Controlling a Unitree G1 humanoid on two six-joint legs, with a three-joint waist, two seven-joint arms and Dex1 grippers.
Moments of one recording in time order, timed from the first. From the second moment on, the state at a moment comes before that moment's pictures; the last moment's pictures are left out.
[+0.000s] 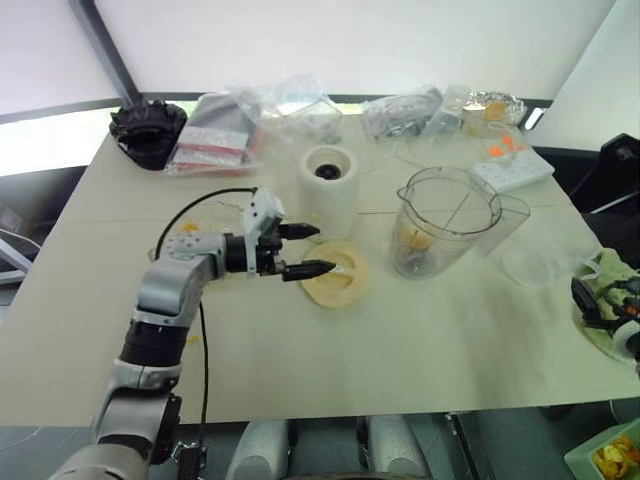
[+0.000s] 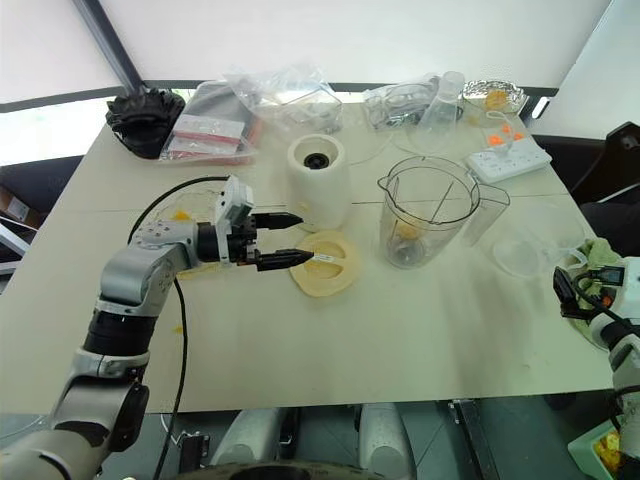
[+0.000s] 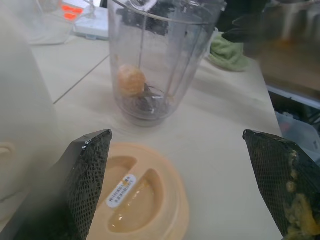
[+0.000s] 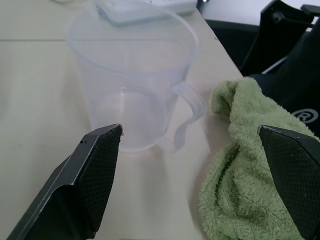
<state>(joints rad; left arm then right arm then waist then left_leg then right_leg) -0.53 0.39 -0.06 -0.07 -0.32 0.63 -1.13 0.13 -0.65 -0.62 -0.06 0.37 0.48 0.26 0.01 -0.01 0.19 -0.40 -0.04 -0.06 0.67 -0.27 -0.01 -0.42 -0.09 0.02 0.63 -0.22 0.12</state>
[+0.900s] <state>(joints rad) -0.52 0.42 -0.10 -0.08 -0.35 0.60 -1.03 -0.11 -0.61 -0.61 0.28 0.30 0.34 0.14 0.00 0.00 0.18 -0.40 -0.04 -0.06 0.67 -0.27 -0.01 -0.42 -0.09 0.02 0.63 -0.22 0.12</state>
